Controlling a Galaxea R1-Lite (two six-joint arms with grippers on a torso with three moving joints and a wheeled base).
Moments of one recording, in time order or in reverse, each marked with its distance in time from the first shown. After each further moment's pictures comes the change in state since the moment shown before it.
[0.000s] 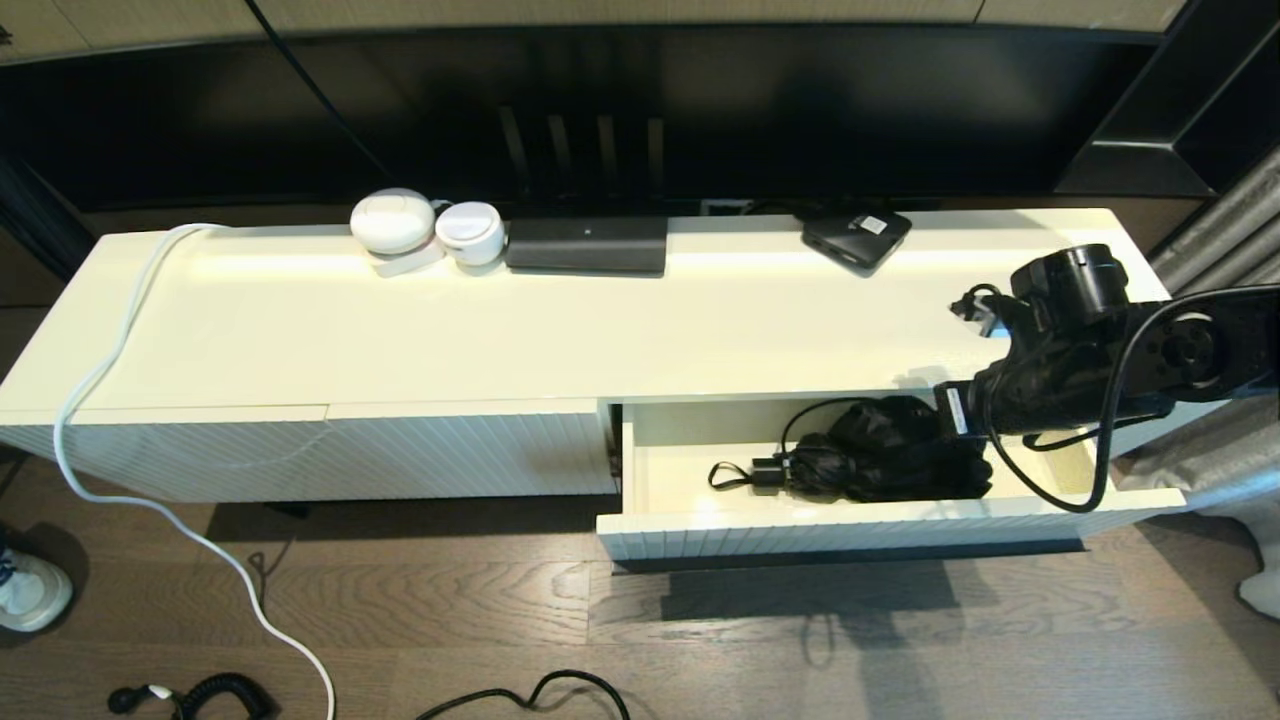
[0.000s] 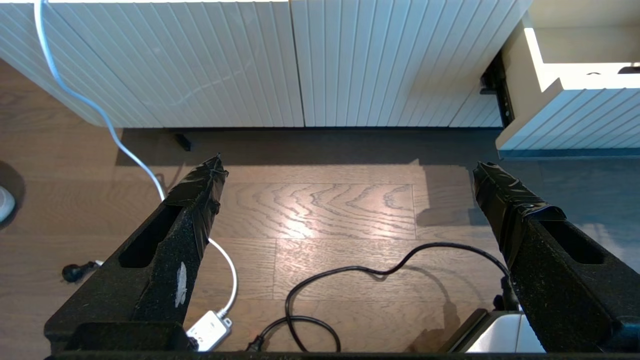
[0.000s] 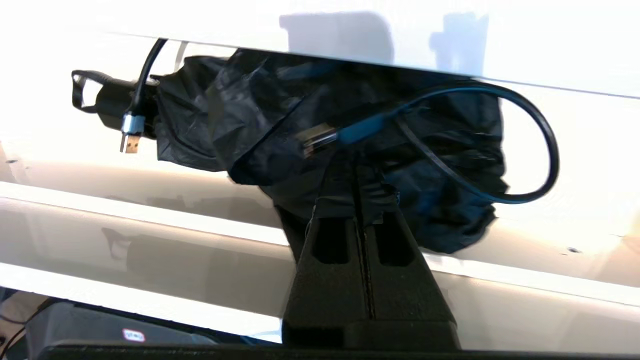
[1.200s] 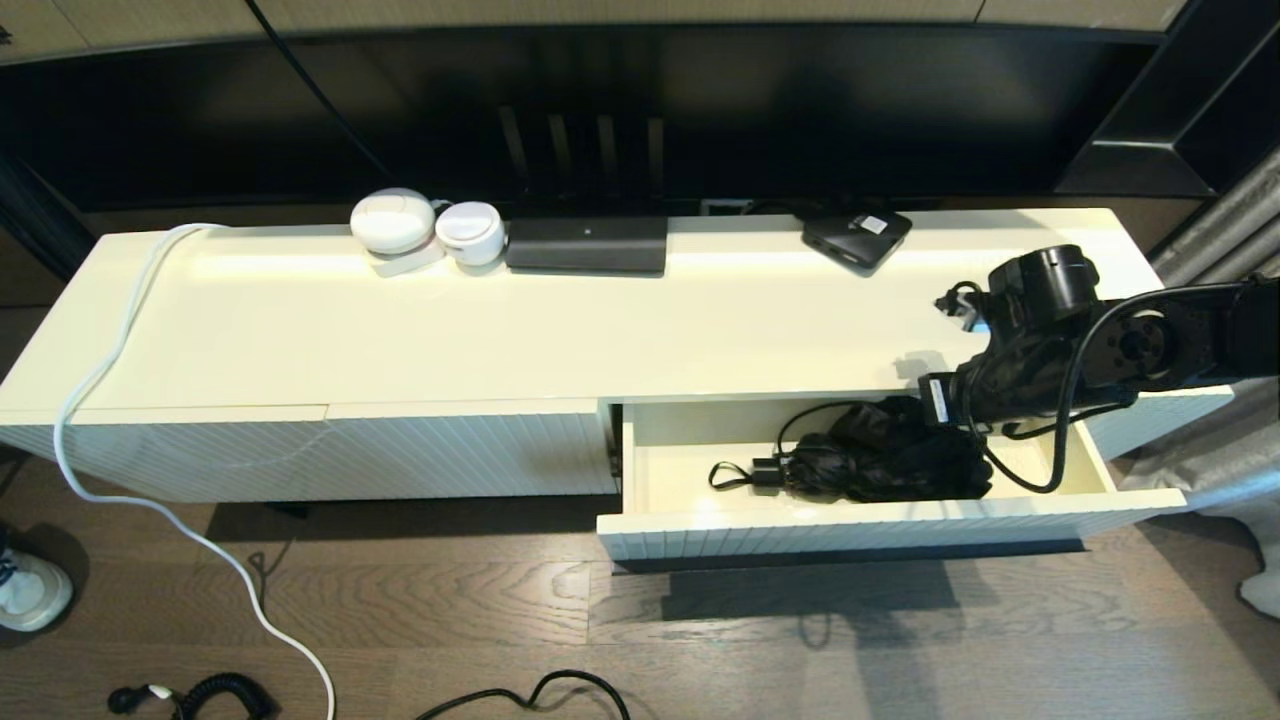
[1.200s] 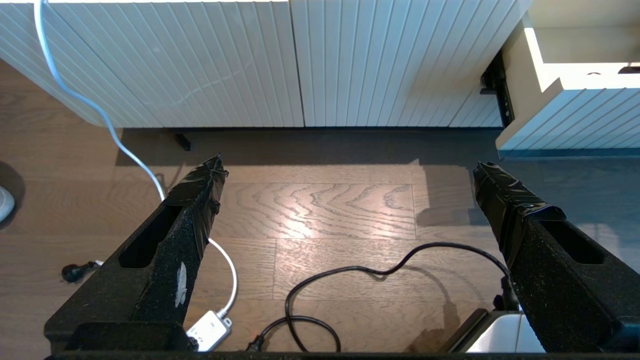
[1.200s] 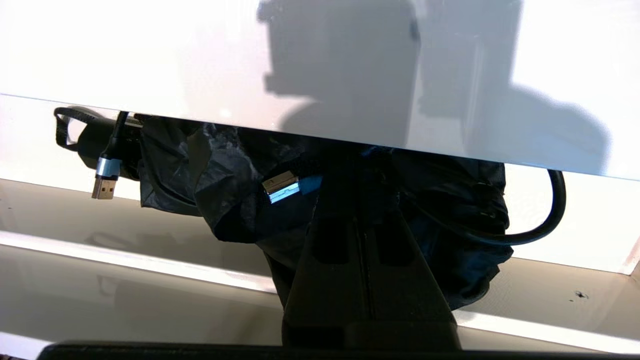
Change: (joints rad) left arm 0.000 0.000 0.000 0.000 0.000 0.000; right arm -0.003 0.093 -0.097 -0.007 -0.001 0.009
